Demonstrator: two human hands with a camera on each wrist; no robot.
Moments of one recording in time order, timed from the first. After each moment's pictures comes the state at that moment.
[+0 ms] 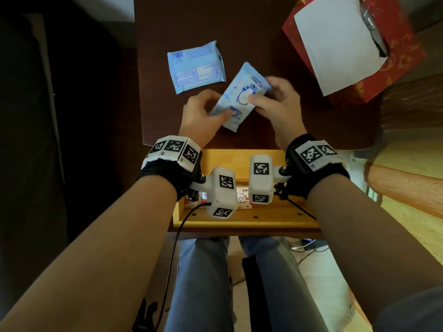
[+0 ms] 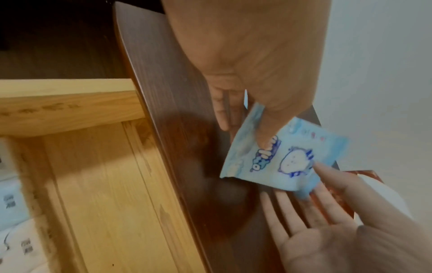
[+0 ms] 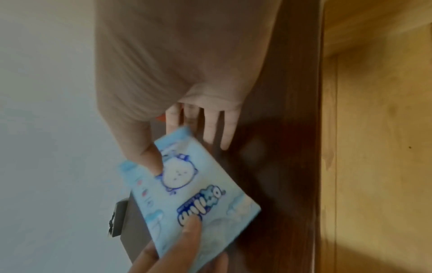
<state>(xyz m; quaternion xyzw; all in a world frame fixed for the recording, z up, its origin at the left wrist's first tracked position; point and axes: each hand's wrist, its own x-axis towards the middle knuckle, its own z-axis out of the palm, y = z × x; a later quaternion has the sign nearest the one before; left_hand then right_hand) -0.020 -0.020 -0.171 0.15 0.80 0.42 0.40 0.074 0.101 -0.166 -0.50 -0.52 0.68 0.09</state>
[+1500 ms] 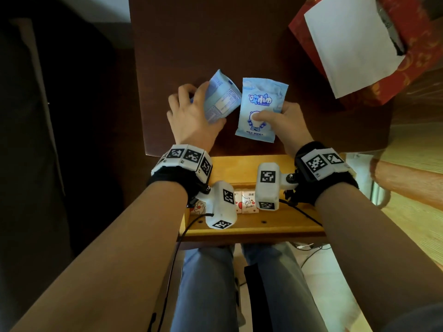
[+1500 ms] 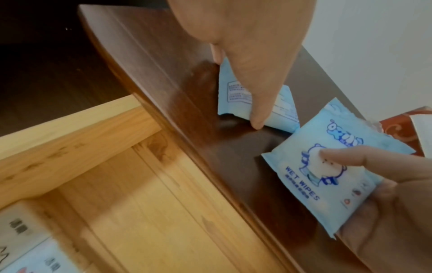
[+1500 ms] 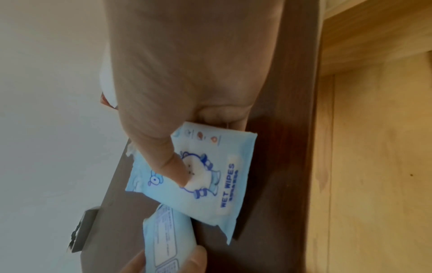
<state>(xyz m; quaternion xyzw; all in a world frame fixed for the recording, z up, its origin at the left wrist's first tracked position) -0.035 -0.025 -0.196 0.24 0.92 0.18 0.24 0.077 0.101 -0.183 -0.54 -0.56 0.63 -0.02</state>
